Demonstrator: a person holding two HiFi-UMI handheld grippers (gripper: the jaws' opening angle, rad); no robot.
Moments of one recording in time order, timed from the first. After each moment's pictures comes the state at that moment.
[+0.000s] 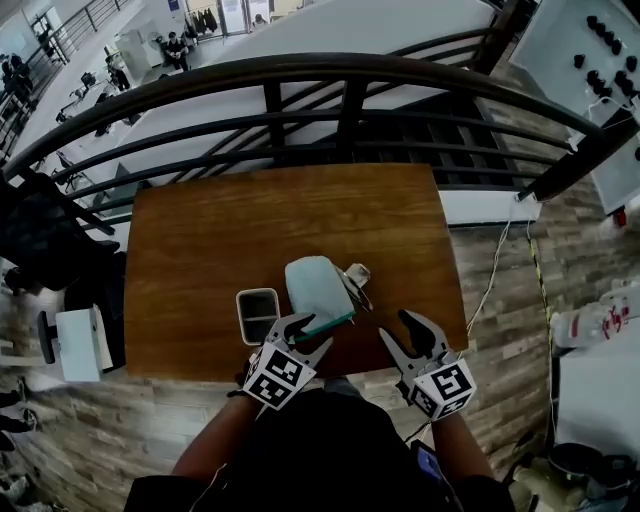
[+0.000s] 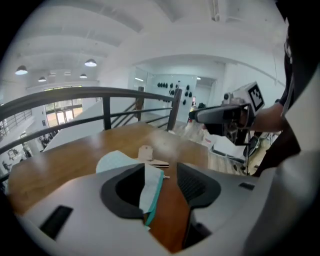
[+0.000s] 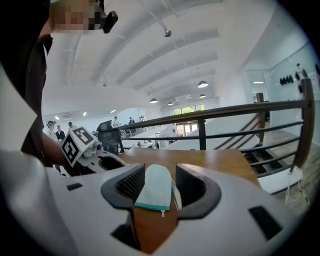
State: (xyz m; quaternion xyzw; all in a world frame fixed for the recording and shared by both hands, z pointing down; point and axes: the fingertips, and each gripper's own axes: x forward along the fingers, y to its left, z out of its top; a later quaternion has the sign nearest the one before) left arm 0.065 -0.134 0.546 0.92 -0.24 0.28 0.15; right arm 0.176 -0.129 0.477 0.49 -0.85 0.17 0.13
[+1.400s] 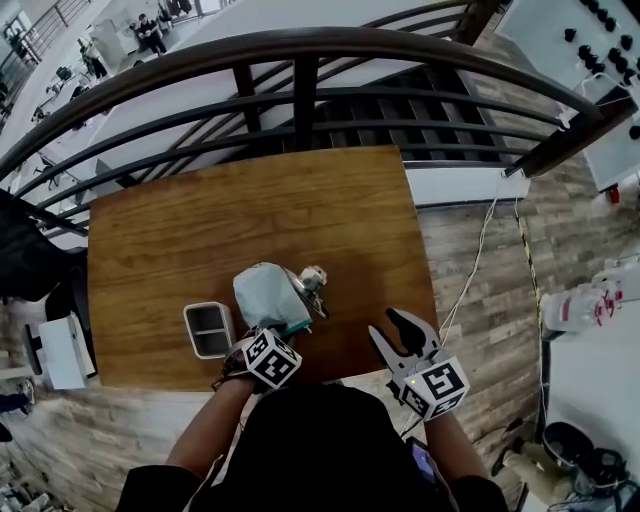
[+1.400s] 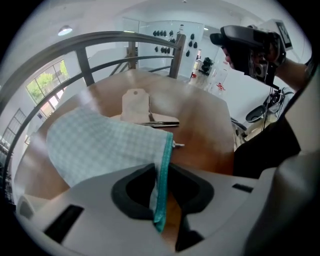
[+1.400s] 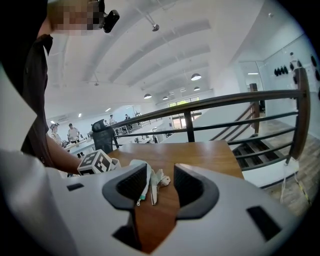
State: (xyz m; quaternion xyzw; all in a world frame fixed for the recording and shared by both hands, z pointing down) left arm 0.110 -0.138 0.699 0.81 -0.18 0.52 0.18; right arm 0.268 -0.150 0.512 0.49 -0.83 0.21 0.14
